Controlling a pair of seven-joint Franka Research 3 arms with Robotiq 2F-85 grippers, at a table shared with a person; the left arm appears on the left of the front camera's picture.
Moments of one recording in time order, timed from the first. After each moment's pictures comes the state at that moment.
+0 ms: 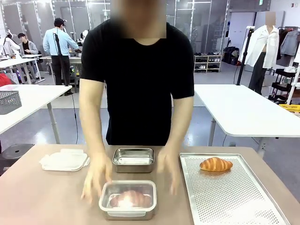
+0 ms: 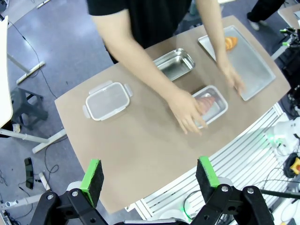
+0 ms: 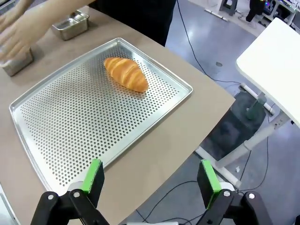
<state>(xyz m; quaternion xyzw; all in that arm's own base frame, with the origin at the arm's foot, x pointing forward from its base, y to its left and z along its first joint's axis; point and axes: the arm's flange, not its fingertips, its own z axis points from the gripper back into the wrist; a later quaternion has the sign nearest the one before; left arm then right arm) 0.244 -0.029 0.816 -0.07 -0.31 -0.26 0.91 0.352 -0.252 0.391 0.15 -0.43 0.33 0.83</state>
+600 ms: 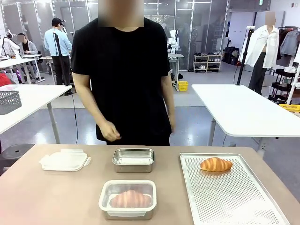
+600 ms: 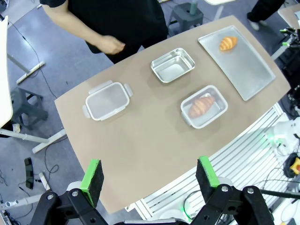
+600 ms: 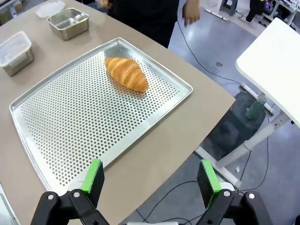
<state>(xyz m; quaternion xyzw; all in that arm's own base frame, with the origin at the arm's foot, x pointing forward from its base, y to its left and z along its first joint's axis) 0.244 -0.029 0.816 -0.07 -0.31 -0.26 0.91 0.352 -0.252 0.391 0.15 -0.43 0.33 0.83</state>
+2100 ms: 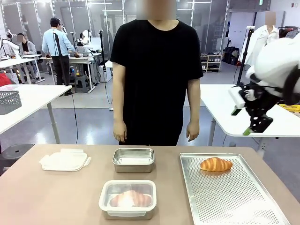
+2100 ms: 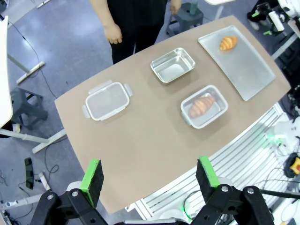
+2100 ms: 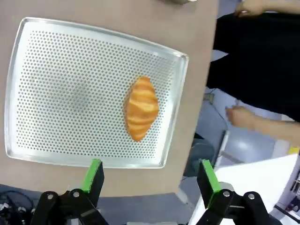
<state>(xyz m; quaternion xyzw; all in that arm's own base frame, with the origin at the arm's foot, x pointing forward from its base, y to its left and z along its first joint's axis) 0.244 -0.029 0.816 -0.07 -0.31 -0.26 0.91 0.486 0.009 0.511 -0.06 -0.20 0.76 0.62</state>
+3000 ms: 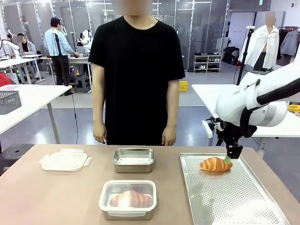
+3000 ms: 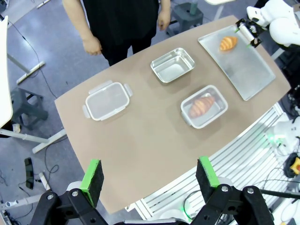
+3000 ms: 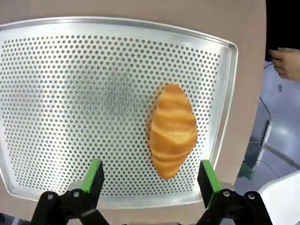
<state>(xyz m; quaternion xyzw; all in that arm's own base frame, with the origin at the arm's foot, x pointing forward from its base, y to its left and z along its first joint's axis) 0.244 -0.029 0.816 -0.07 -0.31 -0.26 0.91 0.533 0.052 0.389 -0.02 -0.11 0.72 0.68</state>
